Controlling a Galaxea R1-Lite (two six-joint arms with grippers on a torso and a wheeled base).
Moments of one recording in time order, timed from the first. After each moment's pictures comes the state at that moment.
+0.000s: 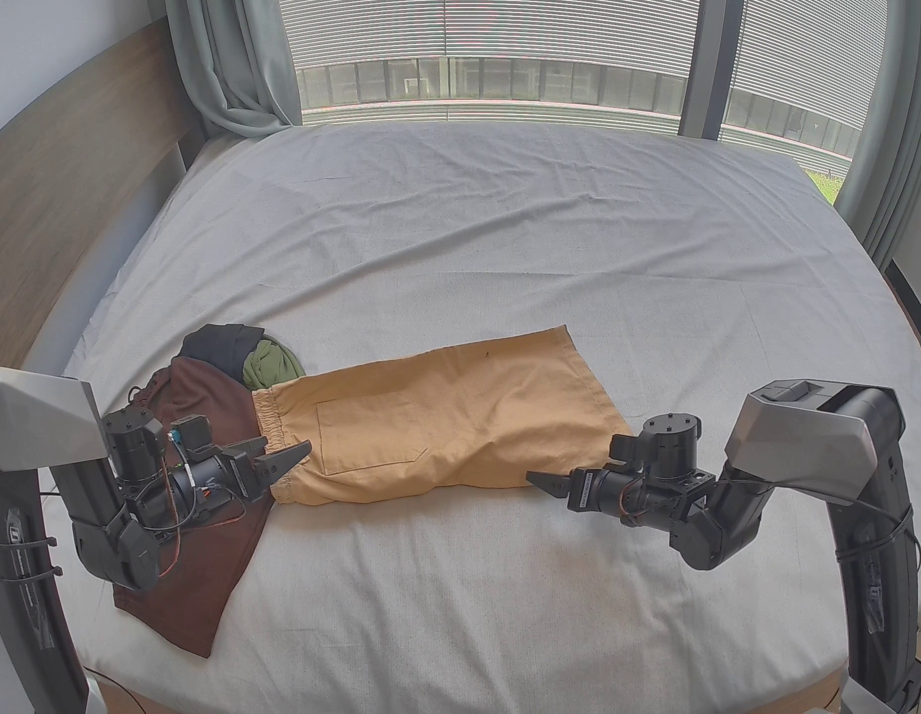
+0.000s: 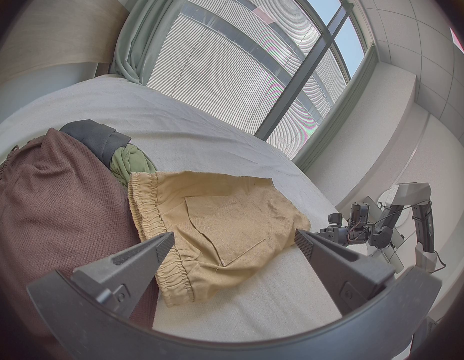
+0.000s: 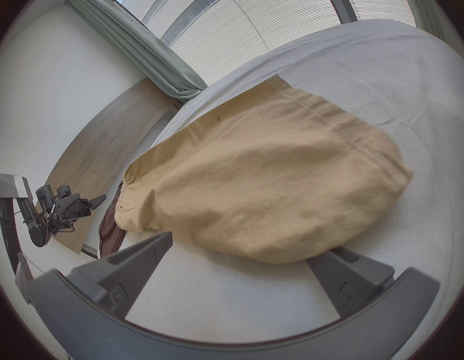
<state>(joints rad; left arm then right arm) 0.00 2.27 -0.48 -1.55 -0.61 -0.27 0.40 2.54 -0.97 -1.13 0.28 0.43</state>
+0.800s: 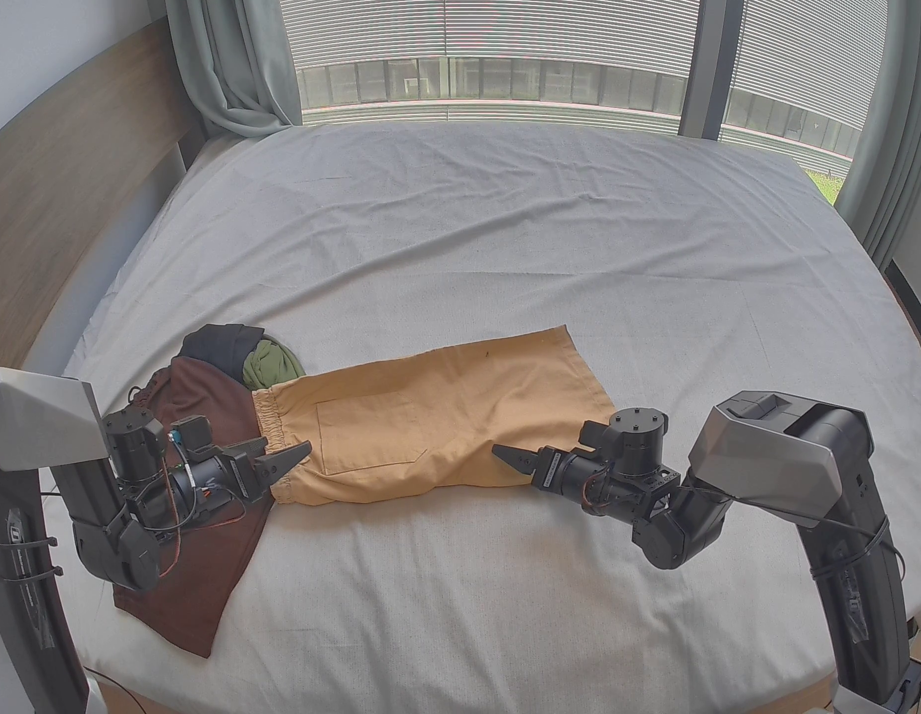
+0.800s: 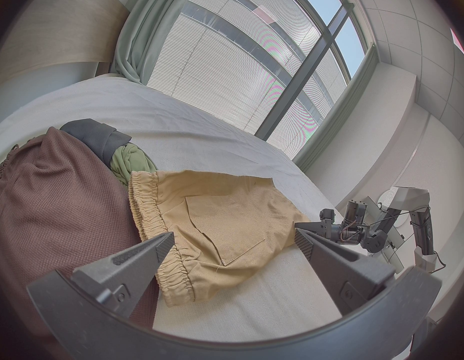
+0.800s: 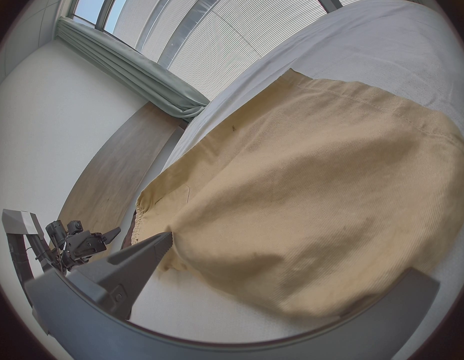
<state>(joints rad) 0.00 2.28 -0.48 -1.55 -0.61 -0.27 0.45 2.62 -1.13 -1.19 0.25 0.62</state>
